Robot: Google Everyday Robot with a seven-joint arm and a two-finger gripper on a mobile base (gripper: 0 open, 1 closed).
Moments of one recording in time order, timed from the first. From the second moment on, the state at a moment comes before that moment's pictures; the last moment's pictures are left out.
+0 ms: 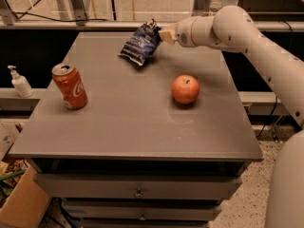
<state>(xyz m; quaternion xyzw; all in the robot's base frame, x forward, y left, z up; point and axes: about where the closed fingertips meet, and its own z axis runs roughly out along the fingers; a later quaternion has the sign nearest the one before) 0.817 -0.058 0.897 -0.36 0.73 0.18 0.55</state>
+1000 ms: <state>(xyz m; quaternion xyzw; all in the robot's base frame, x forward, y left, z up) 0.731 -0.160 0.936 -0.28 0.76 0.13 0.58</state>
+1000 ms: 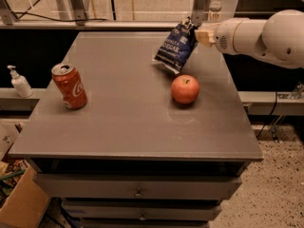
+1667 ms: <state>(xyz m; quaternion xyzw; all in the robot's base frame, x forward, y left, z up) 0.699 -0.189 0.927 -0.23 0.78 0.11 0.57</state>
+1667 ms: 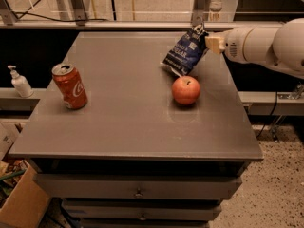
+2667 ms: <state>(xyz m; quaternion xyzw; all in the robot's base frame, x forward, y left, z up) 0.683 -0.214 0.893 -0.18 0.82 0.06 0.54</state>
